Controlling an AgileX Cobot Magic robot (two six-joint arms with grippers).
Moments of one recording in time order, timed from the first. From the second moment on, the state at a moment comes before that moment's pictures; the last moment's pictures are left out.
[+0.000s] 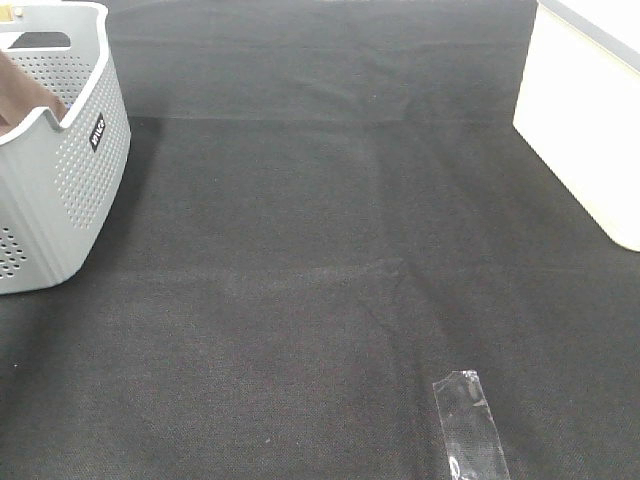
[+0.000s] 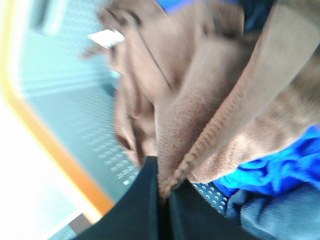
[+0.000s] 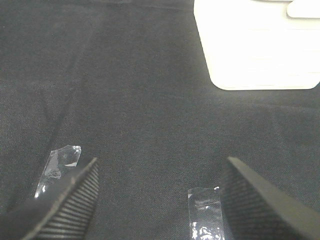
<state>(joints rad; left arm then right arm) 0.05 1.89 -1.97 0.18 1.12 0.89 0.04 0.00 -0.51 0.01 1.07 -0.08</state>
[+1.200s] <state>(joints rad) -0.61 1.50 -1.97 0.33 0.89 0.67 0.04 0.17 -0.52 0.41 0.88 -0.44</state>
